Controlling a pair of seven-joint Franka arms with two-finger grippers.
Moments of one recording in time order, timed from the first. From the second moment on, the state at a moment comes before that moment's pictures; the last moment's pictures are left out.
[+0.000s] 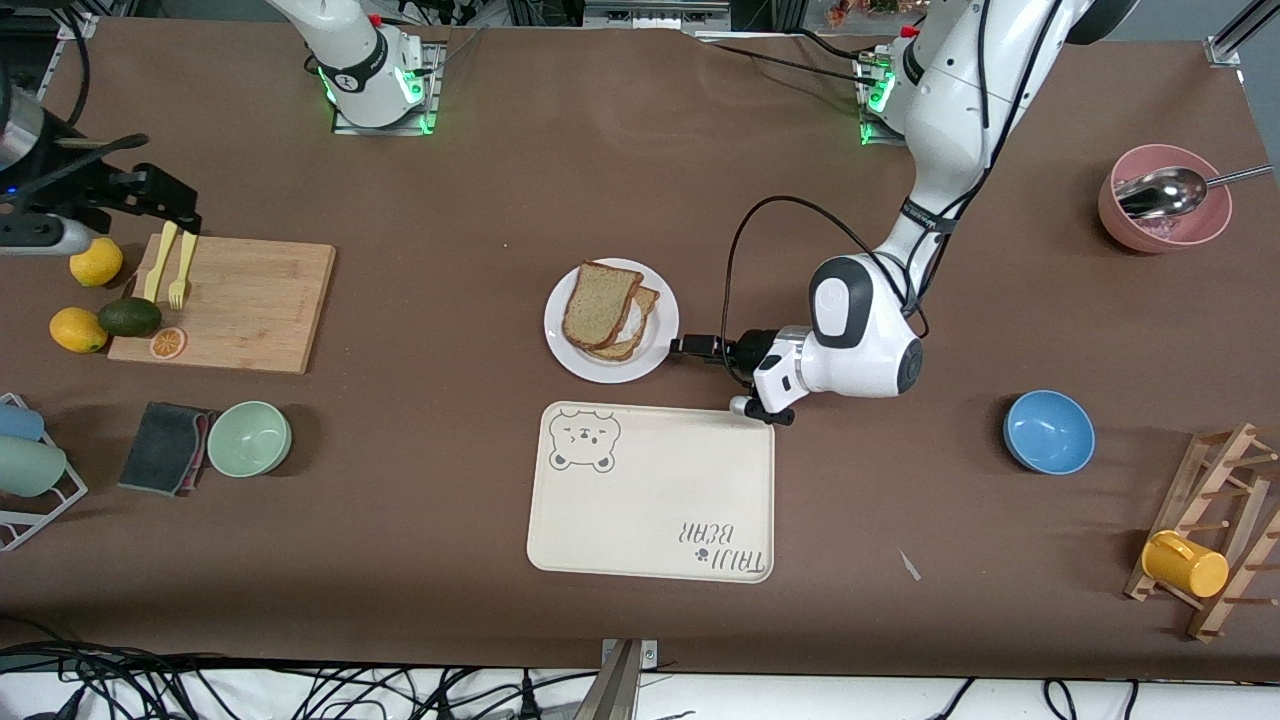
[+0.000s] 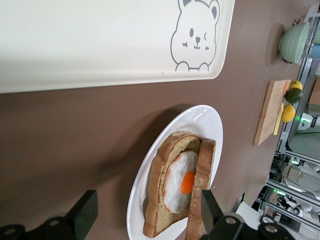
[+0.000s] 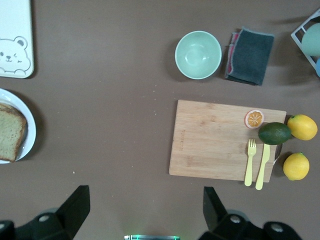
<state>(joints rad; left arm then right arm) -0.33 0.72 -0.13 -1.70 -1.10 2.16 0.42 0.07 0.00 0.01 -1.59 -0.03 1.51 0.04</state>
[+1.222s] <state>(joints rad) -0.39 0.79 -0.13 -1.75 -1.28 2.22 0.77 0.07 -0.01 0.00 -1.62 -0.03 1.52 0.04</state>
